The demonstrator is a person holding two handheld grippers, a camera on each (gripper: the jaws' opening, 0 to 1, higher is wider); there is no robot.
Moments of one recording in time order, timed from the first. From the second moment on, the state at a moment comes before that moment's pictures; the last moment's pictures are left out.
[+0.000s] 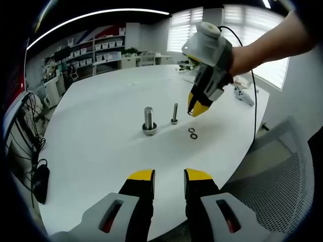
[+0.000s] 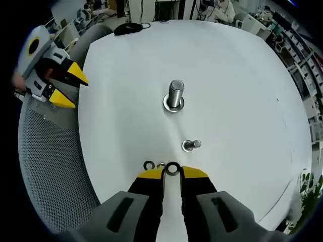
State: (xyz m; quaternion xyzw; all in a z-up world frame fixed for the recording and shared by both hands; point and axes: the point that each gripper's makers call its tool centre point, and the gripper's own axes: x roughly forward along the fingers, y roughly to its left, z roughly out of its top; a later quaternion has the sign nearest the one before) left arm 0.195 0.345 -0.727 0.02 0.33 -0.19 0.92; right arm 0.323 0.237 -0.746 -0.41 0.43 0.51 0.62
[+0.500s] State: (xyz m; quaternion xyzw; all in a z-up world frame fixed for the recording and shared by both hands) left arm 0.194 0.346 -0.728 0.02 0.33 -0.19 0.92; right arm 0.344 0.255 -0.733 -0.42 0.40 0.51 0.63
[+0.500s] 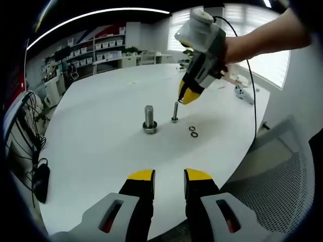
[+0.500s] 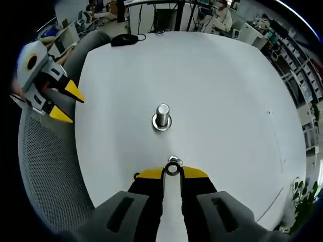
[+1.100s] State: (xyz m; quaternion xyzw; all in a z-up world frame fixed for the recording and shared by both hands) left arm 0.193 0.346 -0.730 0.03 0.34 -0.19 0.92; right arm 0.355 0.258 -0.743 -0.42 0.40 0.51 0.63
